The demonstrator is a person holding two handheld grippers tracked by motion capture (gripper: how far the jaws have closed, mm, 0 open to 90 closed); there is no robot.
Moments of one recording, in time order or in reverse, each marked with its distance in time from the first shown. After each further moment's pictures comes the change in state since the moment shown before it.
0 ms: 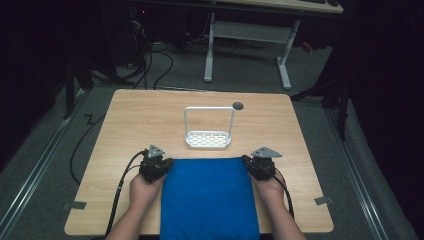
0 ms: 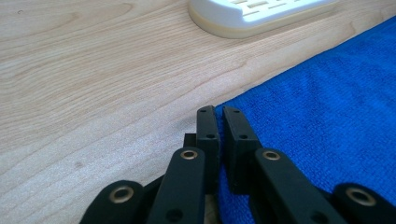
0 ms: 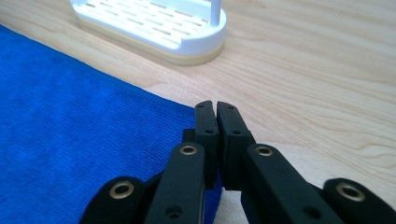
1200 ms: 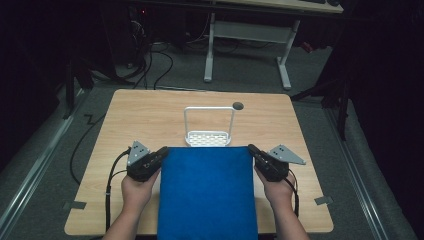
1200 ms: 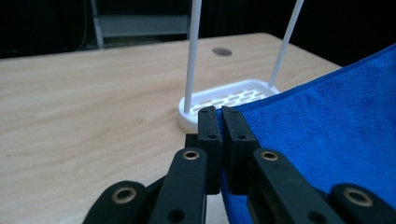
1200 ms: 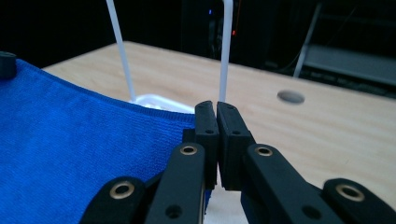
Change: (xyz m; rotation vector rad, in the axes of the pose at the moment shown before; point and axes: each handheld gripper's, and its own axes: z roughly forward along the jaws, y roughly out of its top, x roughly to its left) left arm -0.017 0.024 -0.074 -0.357 -0.011 0.021; right arm 0.010 0.030 -0.070 -0.325 0.021 0.007
